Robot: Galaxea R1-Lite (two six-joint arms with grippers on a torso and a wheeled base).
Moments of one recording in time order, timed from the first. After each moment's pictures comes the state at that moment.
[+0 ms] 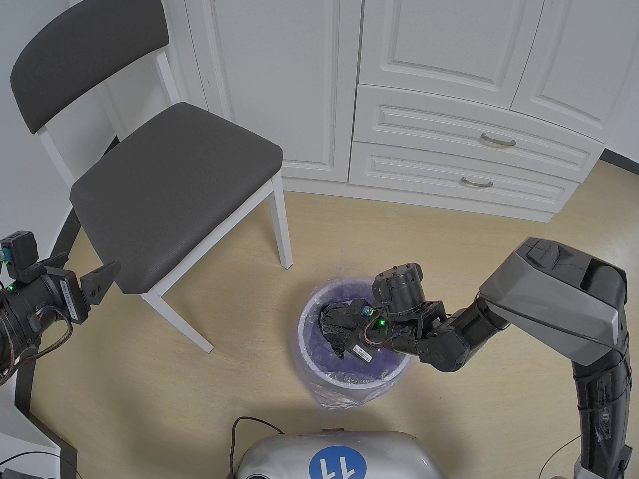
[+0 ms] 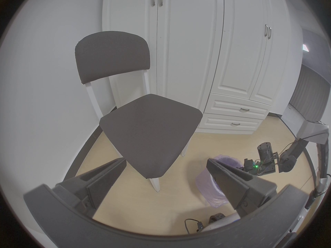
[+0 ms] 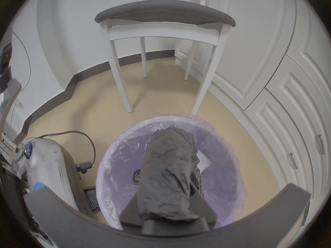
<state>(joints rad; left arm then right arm) -0.17 1.11 -0.49 -0.40 0.08 -0.04 0.61 2.38 -1.18 -0.62 -0.01 -0.52</state>
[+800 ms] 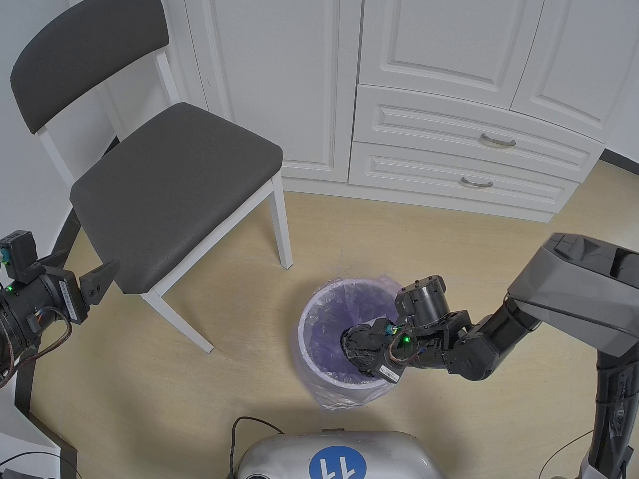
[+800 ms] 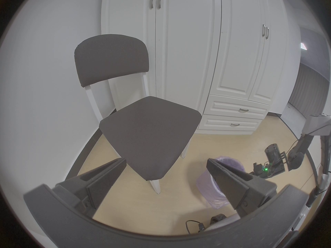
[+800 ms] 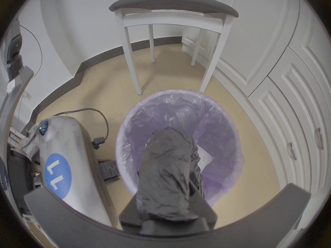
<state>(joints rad) -0.17 1.11 -0.48 -0.42 0.07 -0.02 0.59 2.27 -0.97 -0.58 -0.01 -0.56</state>
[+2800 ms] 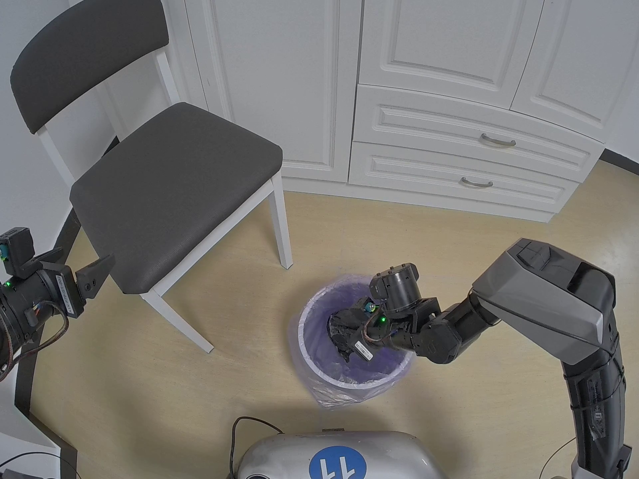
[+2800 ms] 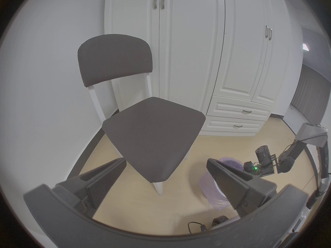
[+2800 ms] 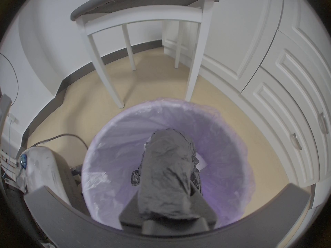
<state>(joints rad) -0.12 1.12 -0.49 -0.44 0.05 -0.02 0.58 2.44 -1.28 -0.51 -0.04 -0.42</state>
